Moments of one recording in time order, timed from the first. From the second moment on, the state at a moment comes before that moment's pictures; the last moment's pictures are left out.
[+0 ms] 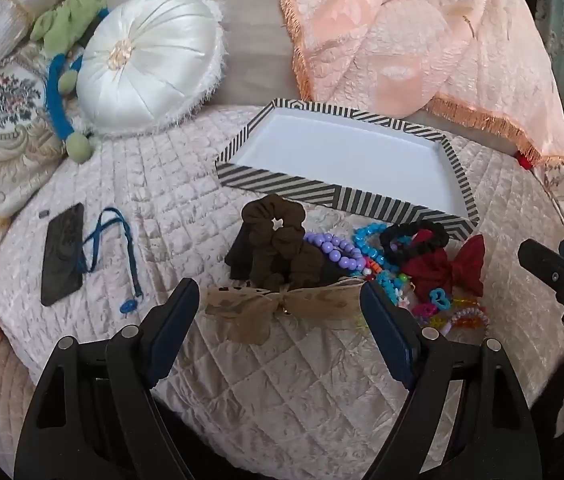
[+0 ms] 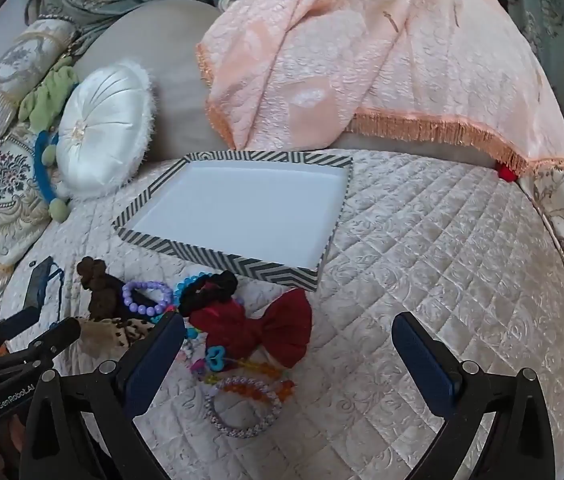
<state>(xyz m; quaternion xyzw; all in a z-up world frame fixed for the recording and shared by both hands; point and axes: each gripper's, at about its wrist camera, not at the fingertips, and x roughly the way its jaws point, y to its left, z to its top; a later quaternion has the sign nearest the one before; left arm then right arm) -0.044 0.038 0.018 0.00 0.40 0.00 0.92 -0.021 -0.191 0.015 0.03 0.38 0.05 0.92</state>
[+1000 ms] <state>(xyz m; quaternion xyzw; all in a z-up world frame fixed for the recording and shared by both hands) -0.050 0.058 0.007 0.02 0.43 0.04 0.90 -0.026 -0.183 0.014 0.00 0.38 0.07 0.92</state>
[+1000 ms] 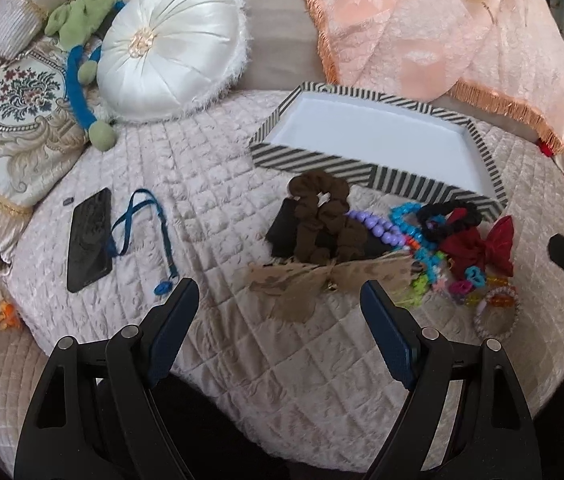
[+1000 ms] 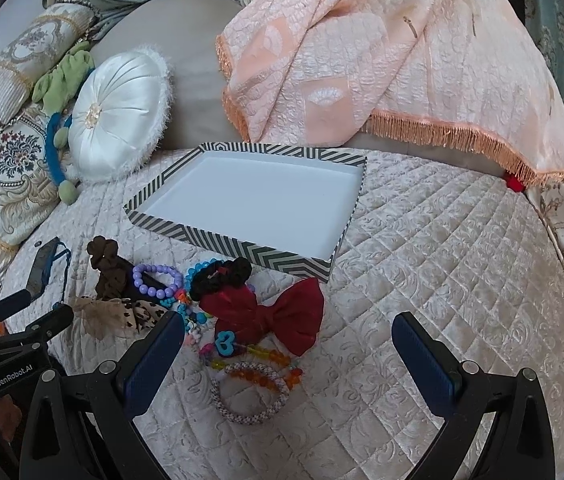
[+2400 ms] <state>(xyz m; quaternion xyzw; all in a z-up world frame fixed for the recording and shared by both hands) 0.040 0.089 0.002 -0.10 0.47 -0.05 0.88 0.068 -0.190 -0.022 0.15 0.47 0.19 0.85</state>
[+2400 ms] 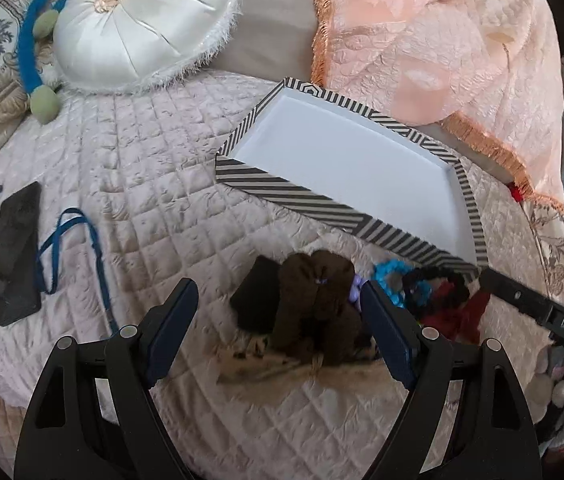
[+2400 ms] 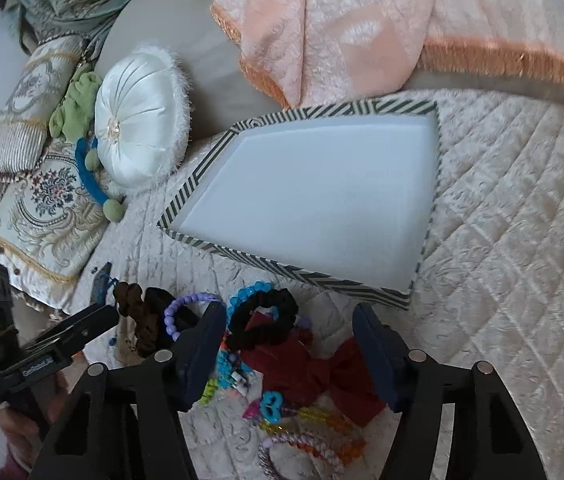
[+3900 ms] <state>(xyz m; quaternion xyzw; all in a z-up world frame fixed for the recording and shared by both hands) 0.149 0.064 0.086 -0.09 0.41 -0.07 0.90 0.120 -0.197 0.023 0.17 0.40 0.20 0.88</state>
